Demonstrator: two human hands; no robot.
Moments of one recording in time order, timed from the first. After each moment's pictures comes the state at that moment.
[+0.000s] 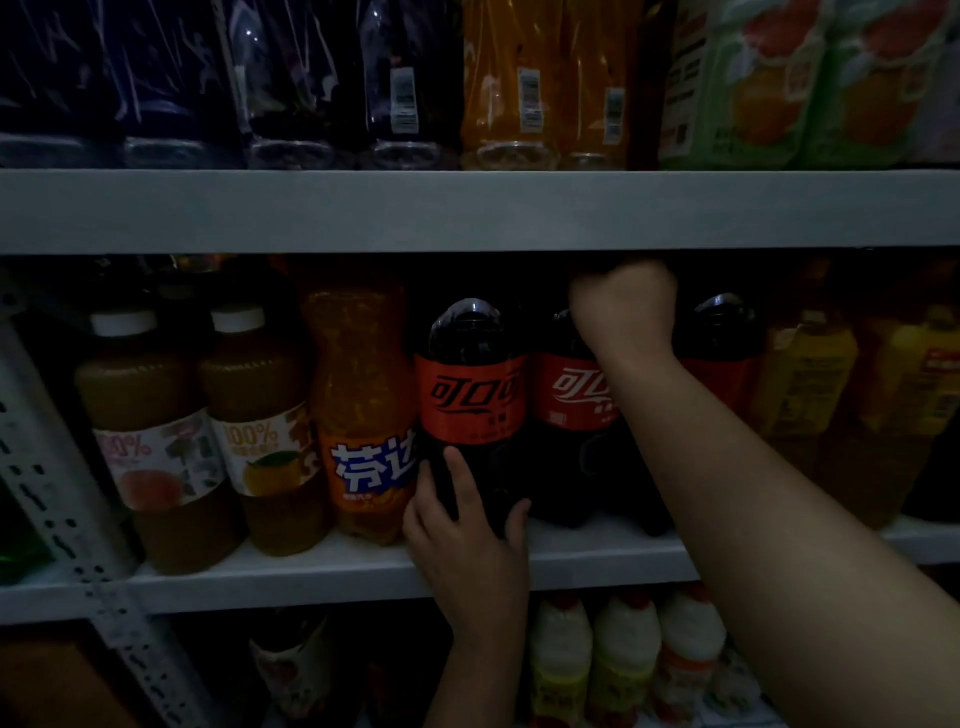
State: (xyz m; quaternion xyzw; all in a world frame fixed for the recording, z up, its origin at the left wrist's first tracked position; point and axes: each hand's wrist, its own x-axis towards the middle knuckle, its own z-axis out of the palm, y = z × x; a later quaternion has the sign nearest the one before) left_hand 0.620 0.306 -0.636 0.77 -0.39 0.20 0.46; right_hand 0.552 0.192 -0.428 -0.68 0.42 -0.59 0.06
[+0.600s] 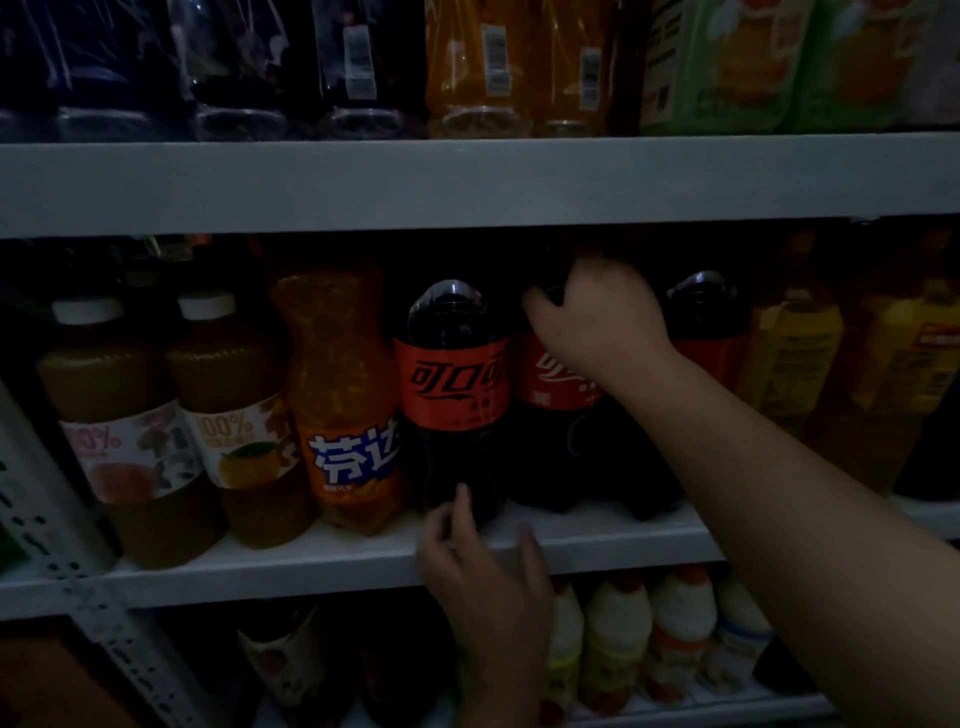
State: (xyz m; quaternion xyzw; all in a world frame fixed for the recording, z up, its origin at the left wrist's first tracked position) left_hand 0.582 0.315 -0.659 0.73 -0.37 0.13 0.56; right_hand 0.537 0.191 -0.449 -0.79 0.39 -0.47 -0.09
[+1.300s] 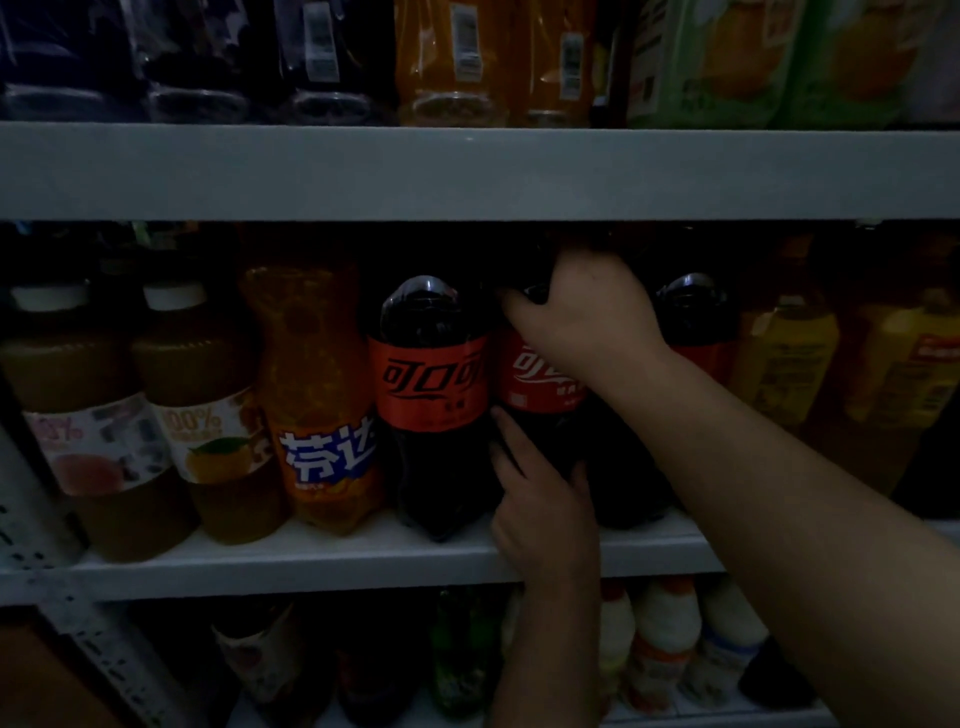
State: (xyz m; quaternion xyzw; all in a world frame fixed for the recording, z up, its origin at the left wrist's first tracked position) left_hand 0.532 0.249 -0.600 0.83 -0.33 0.04 0.45; right_hand 0.530 0.195 -0.441 -0.81 0.32 -0.48 -0.07
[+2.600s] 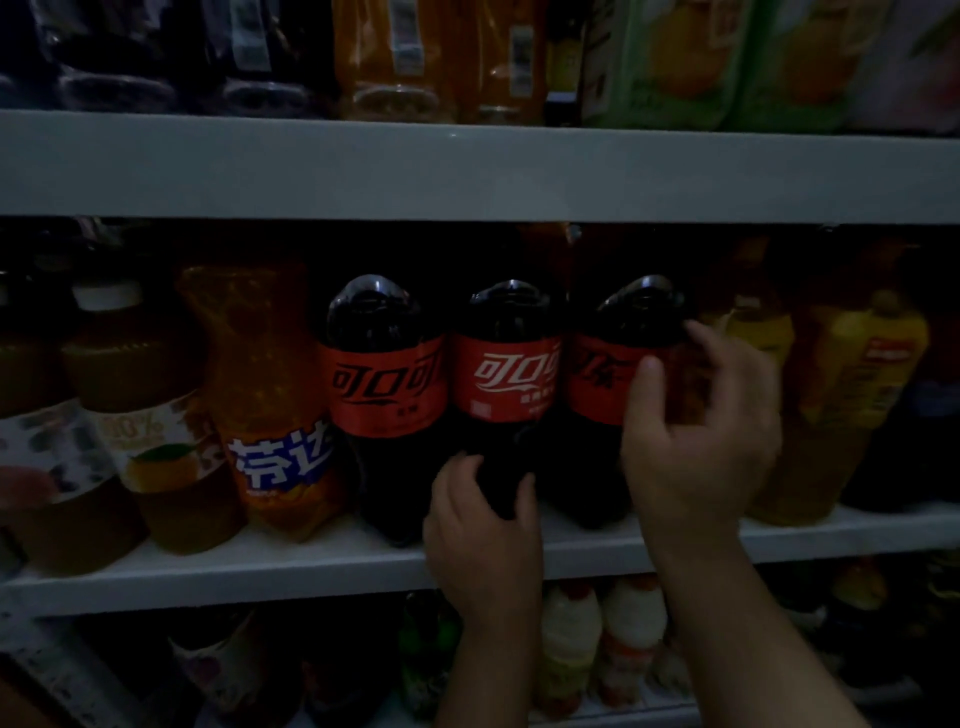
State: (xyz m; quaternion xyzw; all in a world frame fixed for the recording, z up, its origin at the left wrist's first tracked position) left_hand 0.544 0.262 -0.624 0.75 -0.34 0.14 0.55; right_hand 0.443 0.235 -0.513 -0.61 0.39 -0.69 -0.06
